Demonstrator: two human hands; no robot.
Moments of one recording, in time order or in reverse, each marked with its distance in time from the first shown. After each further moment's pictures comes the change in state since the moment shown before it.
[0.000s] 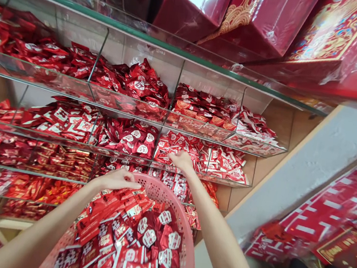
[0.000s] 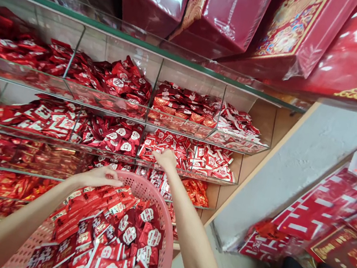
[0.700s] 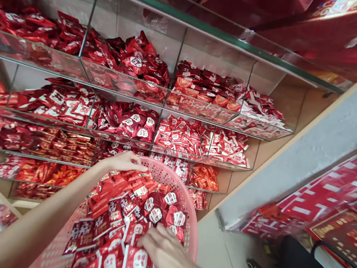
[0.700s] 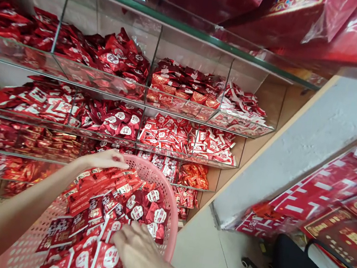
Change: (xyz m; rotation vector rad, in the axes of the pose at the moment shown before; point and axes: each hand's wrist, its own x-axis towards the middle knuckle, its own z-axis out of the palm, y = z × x) left_hand 0.012 0.014 0.005 -0.050 -0.101 0.081; right_hand -0.250 0.043 0.016 -0.024 -0.580 -0.714
